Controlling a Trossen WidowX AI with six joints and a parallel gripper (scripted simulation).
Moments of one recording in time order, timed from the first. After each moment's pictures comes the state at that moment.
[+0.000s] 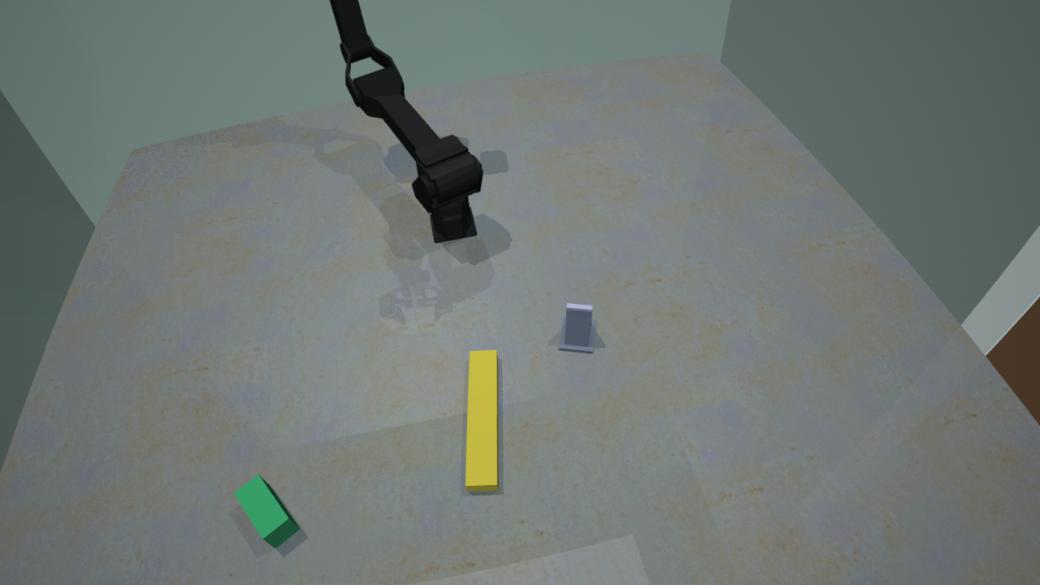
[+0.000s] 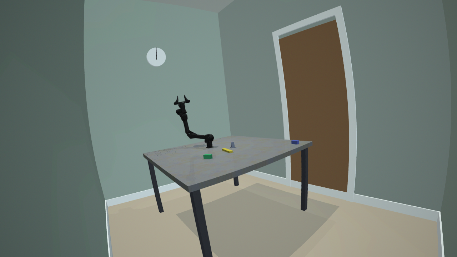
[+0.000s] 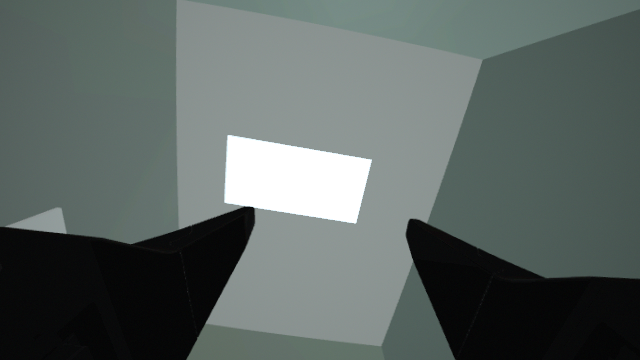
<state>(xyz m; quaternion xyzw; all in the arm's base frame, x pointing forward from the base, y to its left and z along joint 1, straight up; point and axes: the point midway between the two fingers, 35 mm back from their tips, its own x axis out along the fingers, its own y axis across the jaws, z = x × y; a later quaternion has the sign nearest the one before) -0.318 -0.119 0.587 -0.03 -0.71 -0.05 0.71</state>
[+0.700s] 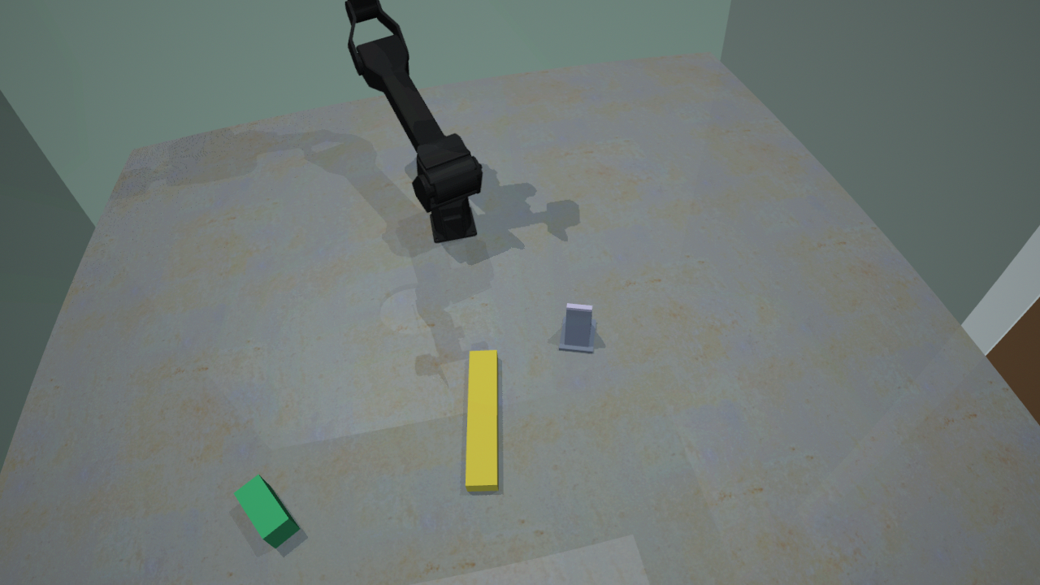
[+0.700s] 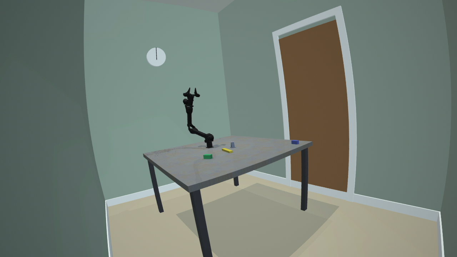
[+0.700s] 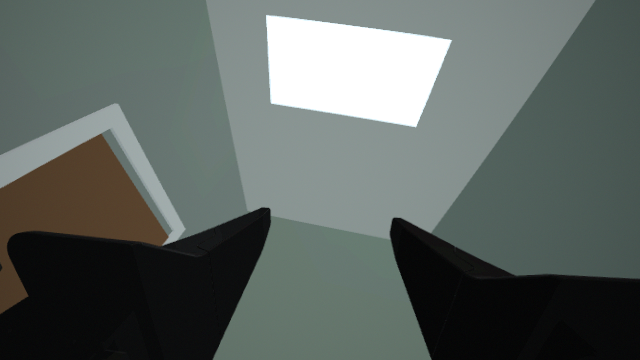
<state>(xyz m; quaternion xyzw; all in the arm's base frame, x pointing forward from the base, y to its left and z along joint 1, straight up) -0.153 -0.050 0.640 -0.06 -0.55 0.01 0.84</state>
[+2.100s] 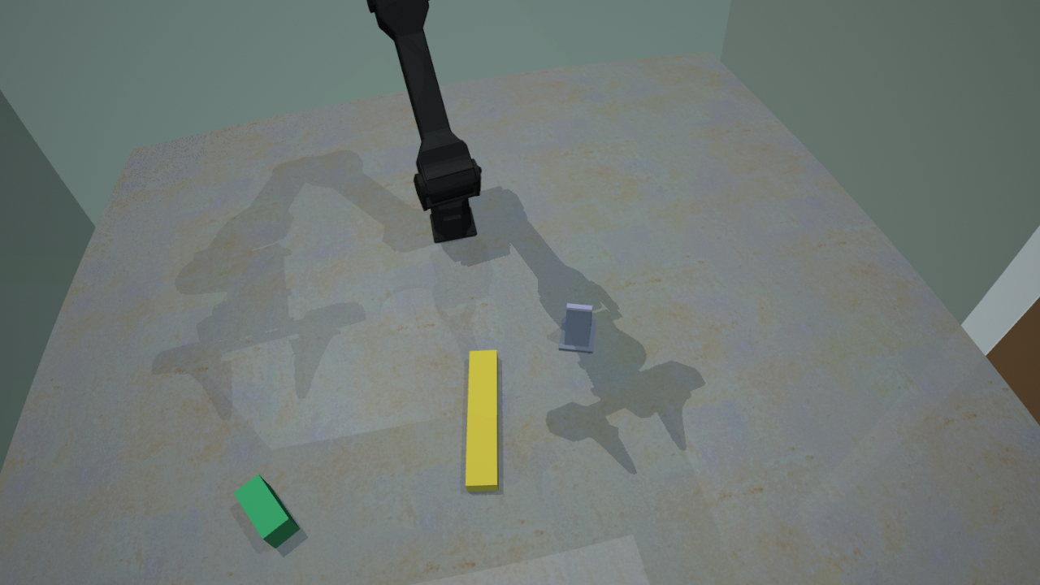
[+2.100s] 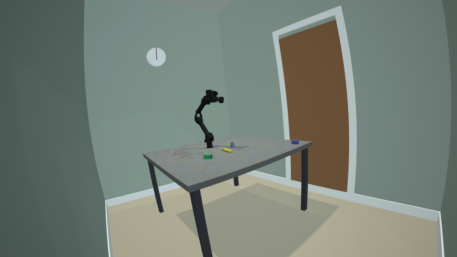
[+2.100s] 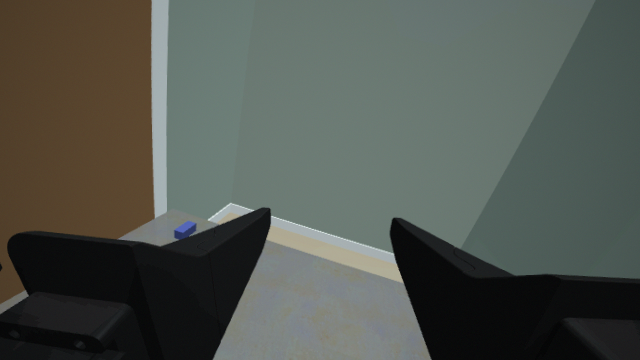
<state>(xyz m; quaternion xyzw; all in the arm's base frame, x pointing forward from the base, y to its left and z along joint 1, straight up) 0.231 0.029 0.500 -0.09 0.00 0.06 0.99</state>
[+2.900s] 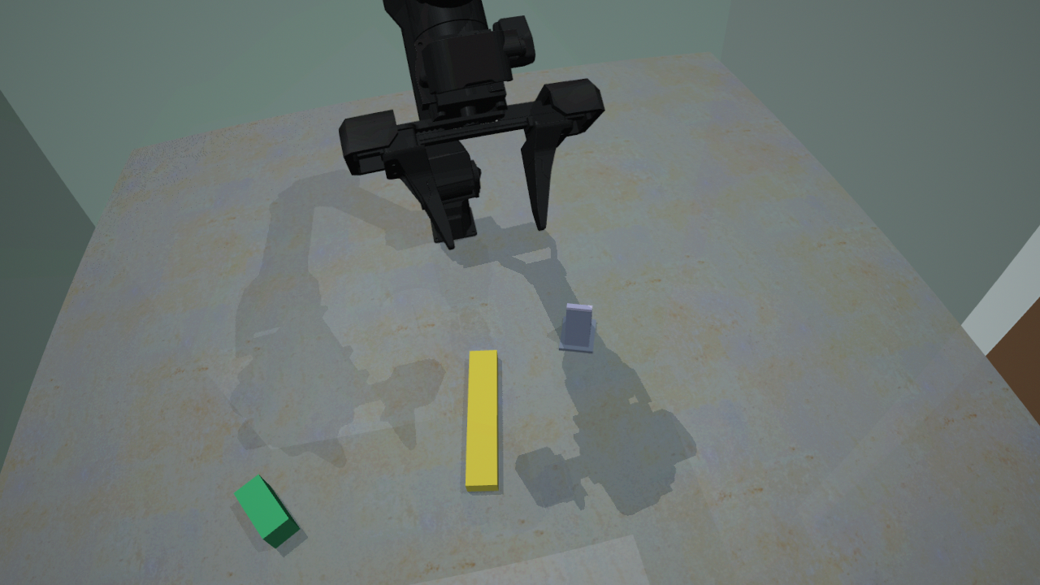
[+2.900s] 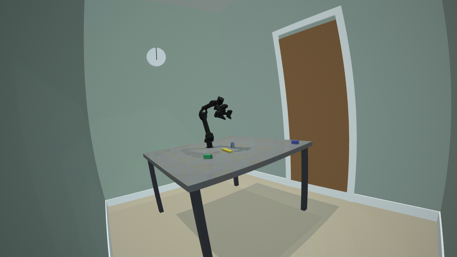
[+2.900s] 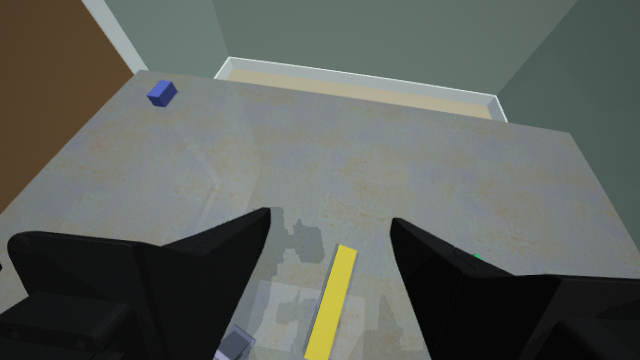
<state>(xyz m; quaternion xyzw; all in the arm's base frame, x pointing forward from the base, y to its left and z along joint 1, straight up) 0.331 0.021 0.324 -0.03 0.34 0.03 0.94</state>
